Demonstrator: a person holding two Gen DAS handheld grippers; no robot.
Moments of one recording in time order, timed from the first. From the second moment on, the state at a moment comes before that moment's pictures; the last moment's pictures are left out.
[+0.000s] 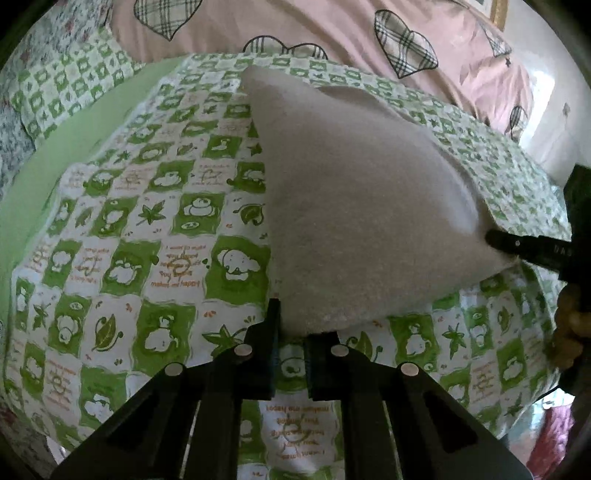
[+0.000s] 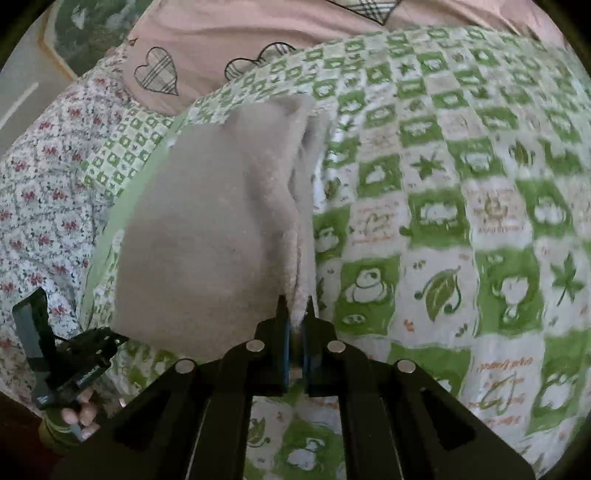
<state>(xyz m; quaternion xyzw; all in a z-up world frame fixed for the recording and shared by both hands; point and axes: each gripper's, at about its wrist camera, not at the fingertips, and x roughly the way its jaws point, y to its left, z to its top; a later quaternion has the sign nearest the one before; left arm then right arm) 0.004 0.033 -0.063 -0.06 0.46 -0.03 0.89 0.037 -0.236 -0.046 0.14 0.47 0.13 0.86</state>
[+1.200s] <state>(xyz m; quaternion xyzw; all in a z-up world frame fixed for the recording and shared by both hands) 0.101 0.063 0.007 -0.16 0.39 -0.15 0.89 0.099 -0.187 0.006 0.13 0.44 0.13 0.88</state>
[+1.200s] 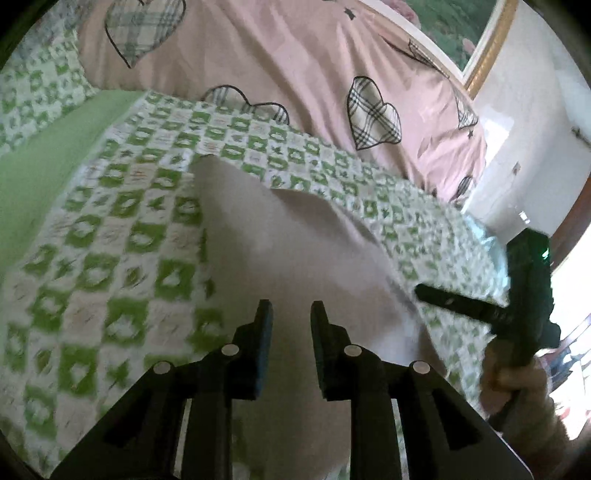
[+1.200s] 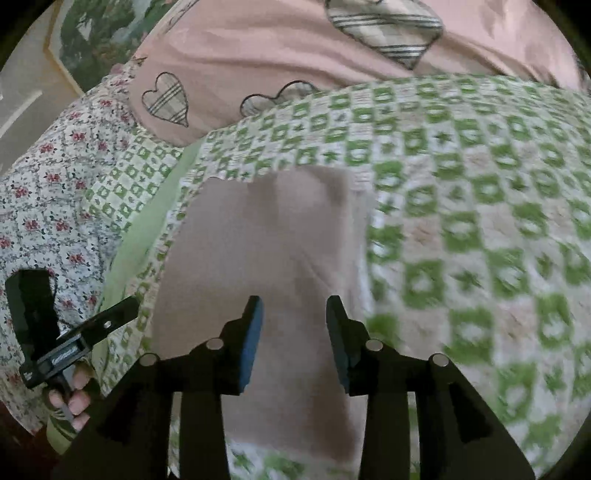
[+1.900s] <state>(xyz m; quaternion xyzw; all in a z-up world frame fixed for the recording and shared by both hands) 0.106 0.051 -0.012 -0.12 0.41 -0.14 0.89 0.121 -0.211 -0.017 0.10 0.44 0.06 0.89</state>
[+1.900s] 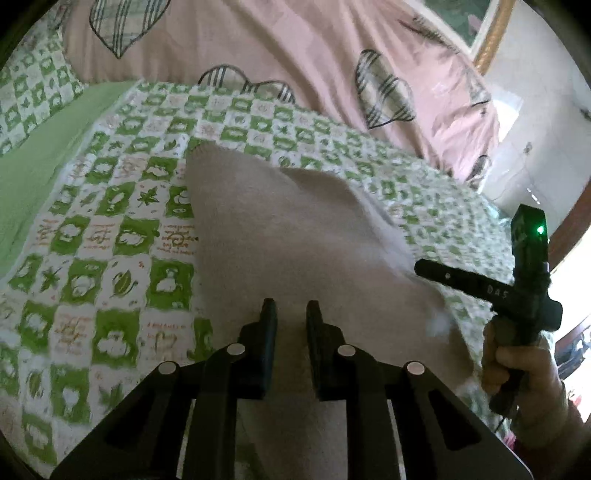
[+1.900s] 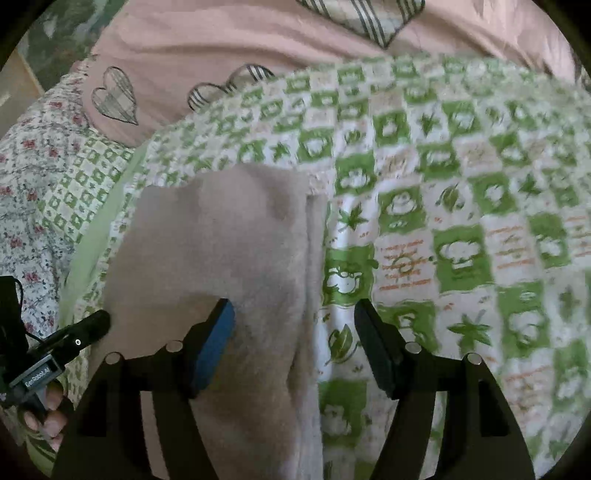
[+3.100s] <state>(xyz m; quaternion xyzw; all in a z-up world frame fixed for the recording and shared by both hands) 0.021 0.022 -0.061 -0.12 0.47 -0.16 0.86 0.018 -0.197 -0.040 -0.05 0.46 0.02 0.88</state>
